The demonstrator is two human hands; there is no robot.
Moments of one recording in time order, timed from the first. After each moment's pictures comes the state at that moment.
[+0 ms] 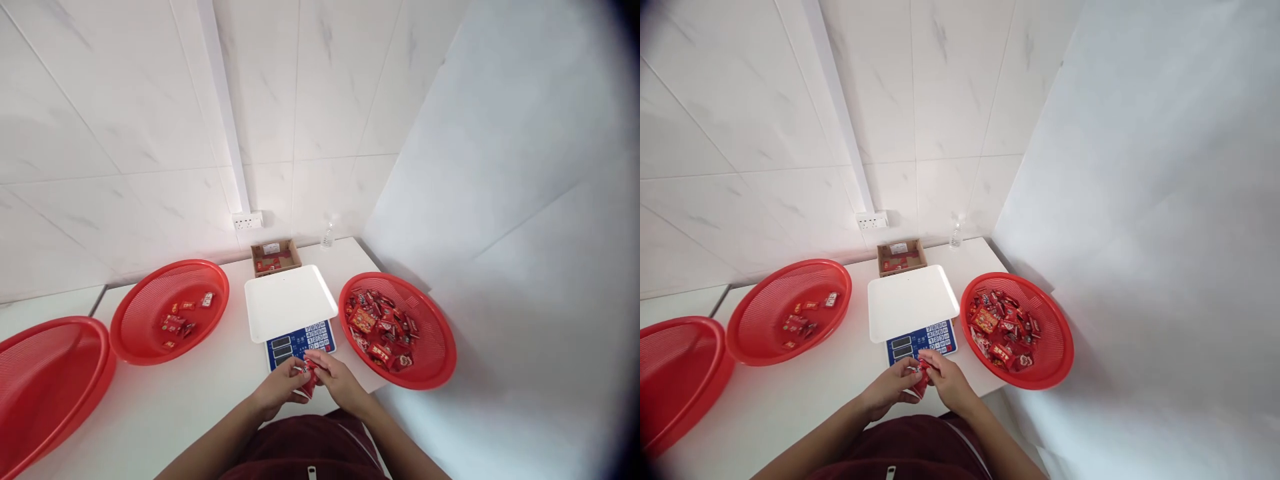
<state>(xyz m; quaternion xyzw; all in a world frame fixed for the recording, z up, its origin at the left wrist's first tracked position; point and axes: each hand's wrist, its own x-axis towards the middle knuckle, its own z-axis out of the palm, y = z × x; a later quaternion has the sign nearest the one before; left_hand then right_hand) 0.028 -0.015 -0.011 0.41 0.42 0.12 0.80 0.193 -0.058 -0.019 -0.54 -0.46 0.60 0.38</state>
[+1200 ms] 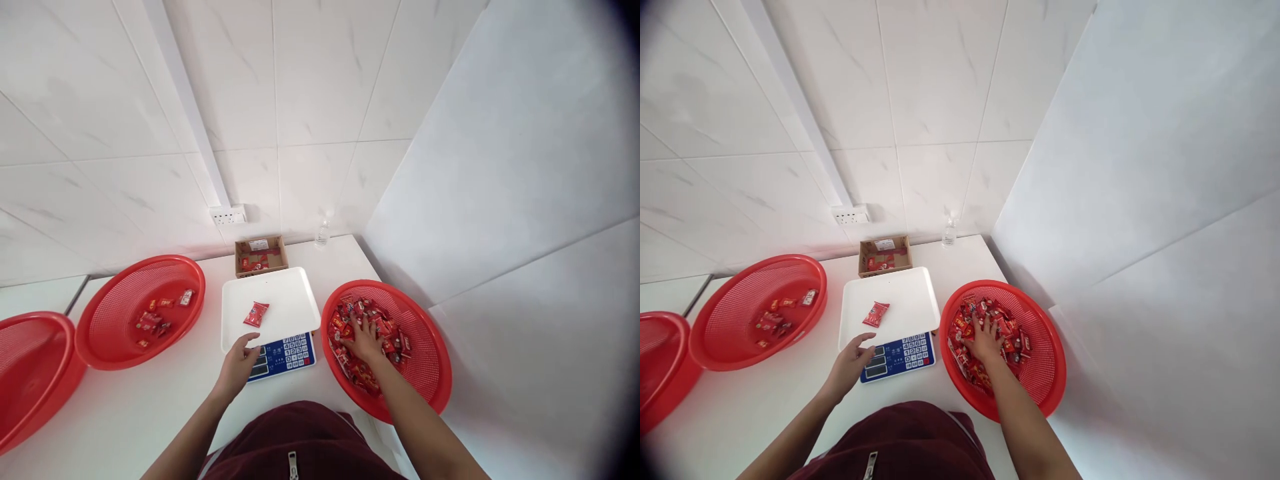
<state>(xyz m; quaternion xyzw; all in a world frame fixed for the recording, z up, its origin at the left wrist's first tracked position) 0.044 0.040 -0.020 0.53 0.66 0.22 0.48 0.383 0.030 -0.115 -0.83 -0.49 0.27 -0.05</state>
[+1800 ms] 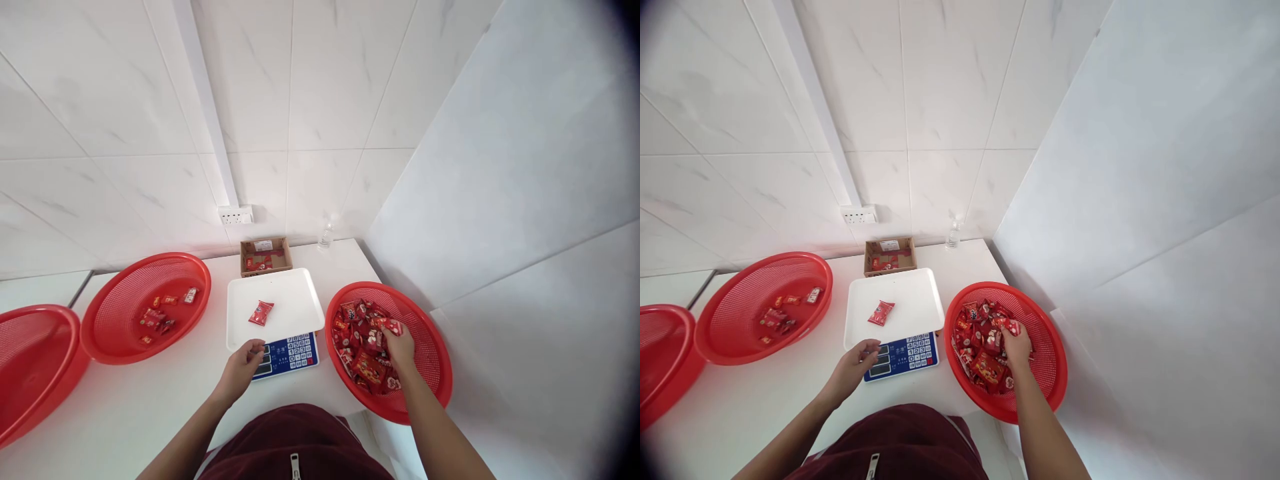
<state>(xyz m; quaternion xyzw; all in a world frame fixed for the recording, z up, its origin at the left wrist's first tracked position) 0.031 0.033 -0.022 0.54 0.61 0.23 0.53 0.435 0.009 -0.117 -0.83 -0.24 0.19 0.47</state>
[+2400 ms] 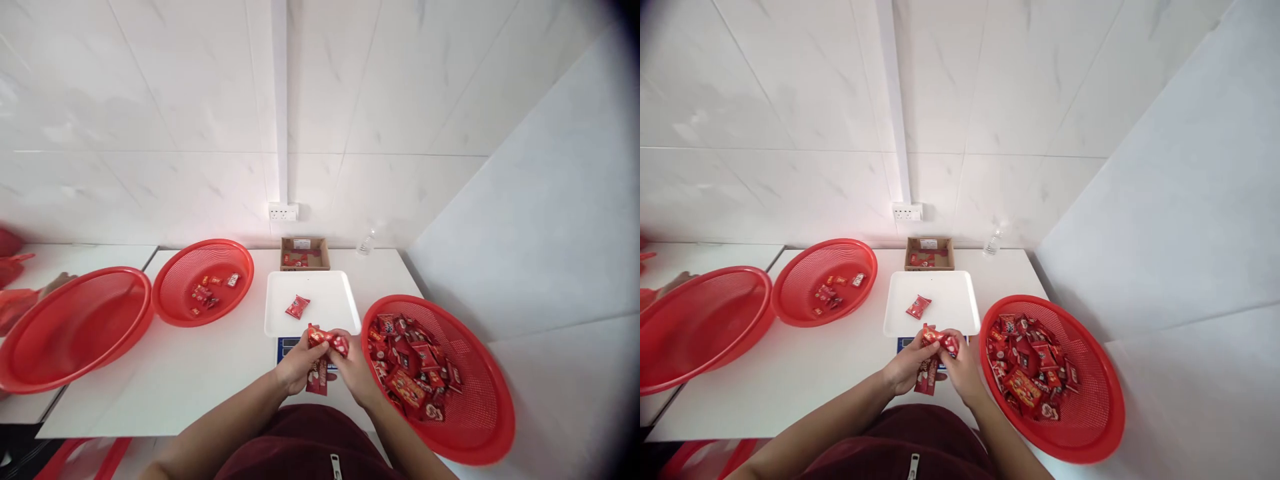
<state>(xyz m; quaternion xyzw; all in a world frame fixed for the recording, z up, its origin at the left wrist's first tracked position) 0.079 0.014 0.005 0.24 0.41 0.30 0.83 0.218 0.001 -0.004 -0.56 -0.44 0.54 0.45</state>
